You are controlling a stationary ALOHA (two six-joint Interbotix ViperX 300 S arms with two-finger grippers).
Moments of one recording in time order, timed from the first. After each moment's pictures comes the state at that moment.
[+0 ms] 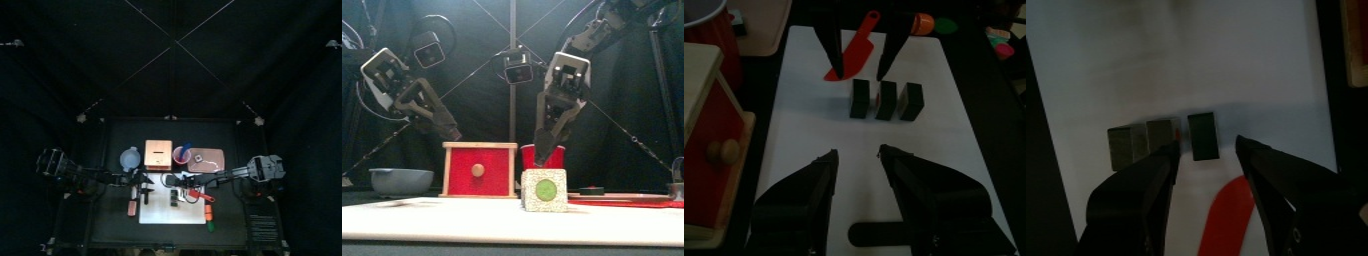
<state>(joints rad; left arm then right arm) -0.10 -0.19 1.07 -0.15 -0.42 0.00 0.05 0.11 0.47 0.04 0.43 0.21</state>
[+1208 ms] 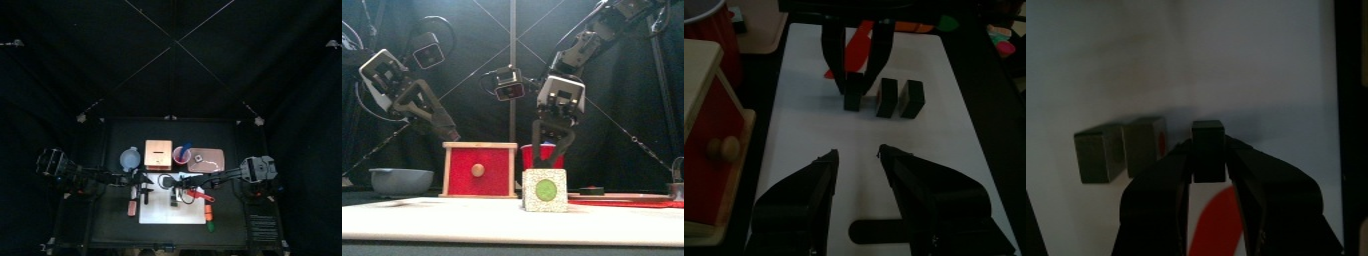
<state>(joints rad) -0.10 -0.19 1.08 -0.15 -0.42 0.00 0.04 0.19 0.43 -0.01 0.50 0.21</state>
